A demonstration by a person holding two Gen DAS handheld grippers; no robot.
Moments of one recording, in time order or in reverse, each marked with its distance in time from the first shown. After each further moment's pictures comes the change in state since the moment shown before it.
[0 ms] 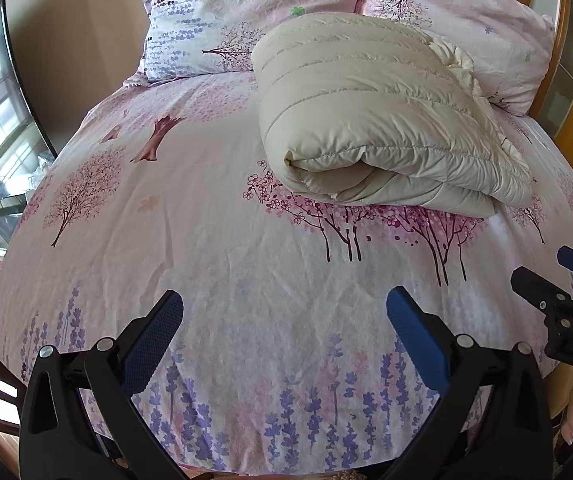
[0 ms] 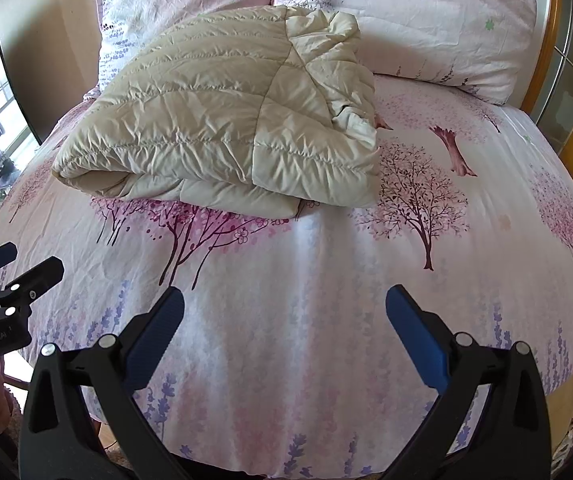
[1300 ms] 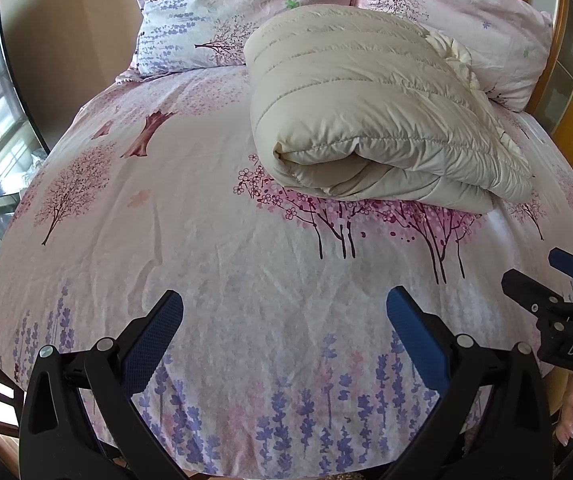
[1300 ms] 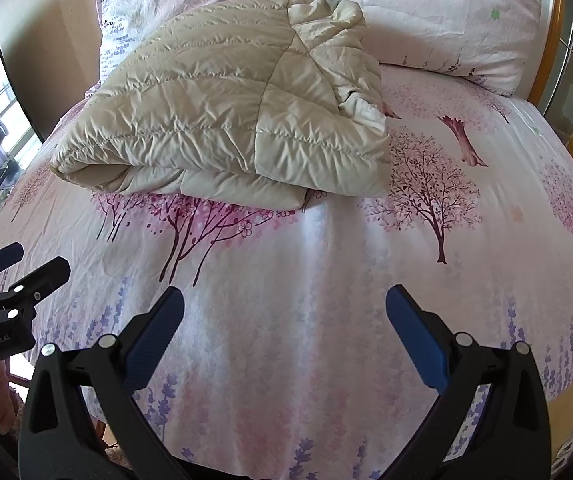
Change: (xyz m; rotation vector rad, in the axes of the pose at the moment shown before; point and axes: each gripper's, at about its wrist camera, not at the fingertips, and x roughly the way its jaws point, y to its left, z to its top) left arm 0.008 -0.005 -0.003 0.006 0.011 -0.016; right arm 0.010 0.002 -0.004 0.010 0.023 0.028
